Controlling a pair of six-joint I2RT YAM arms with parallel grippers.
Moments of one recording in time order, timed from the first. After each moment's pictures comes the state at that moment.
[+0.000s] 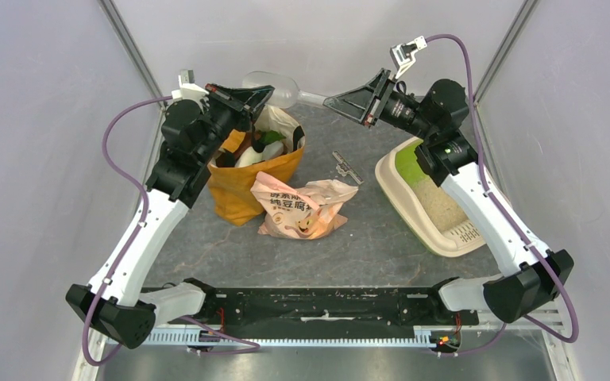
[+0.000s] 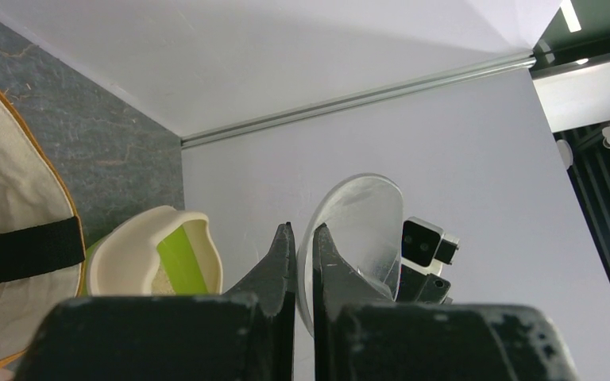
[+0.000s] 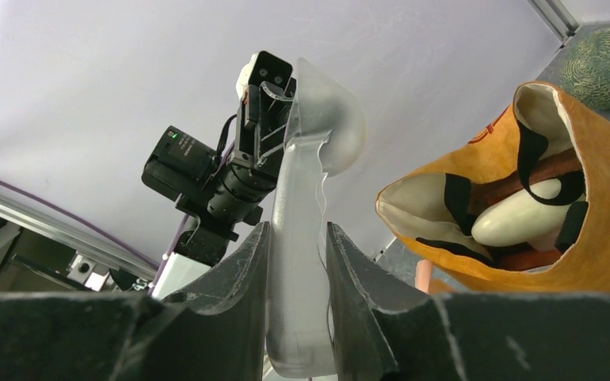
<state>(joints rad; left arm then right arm) -0.41 1.16 1.32 -0.08 0.06 -1.30 0.42 1.34 1.42 0.17 -0.66 1.05</state>
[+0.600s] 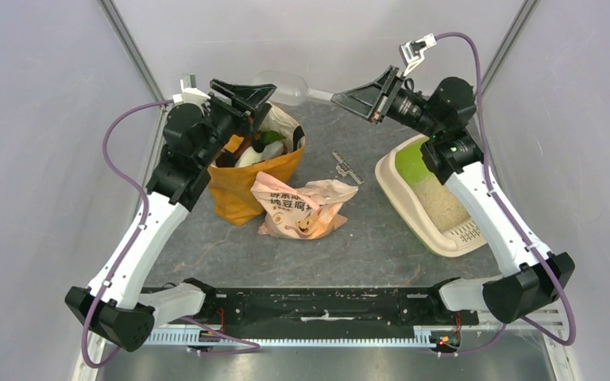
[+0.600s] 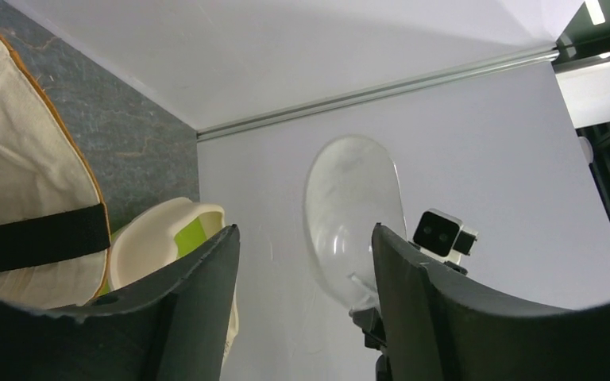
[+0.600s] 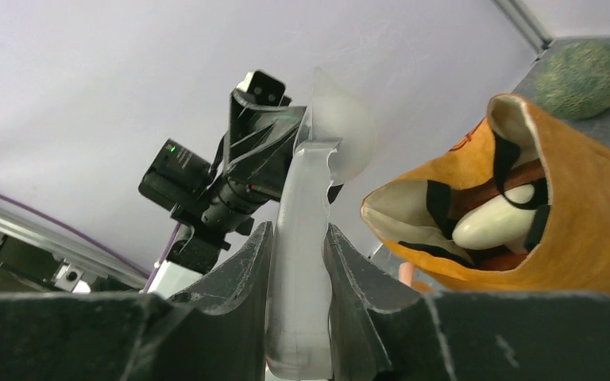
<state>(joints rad) -0.41 1.15 1.29 -0.10 0.06 -1.29 0.39 1.33 1.42 0.16 -0.68 1.04</state>
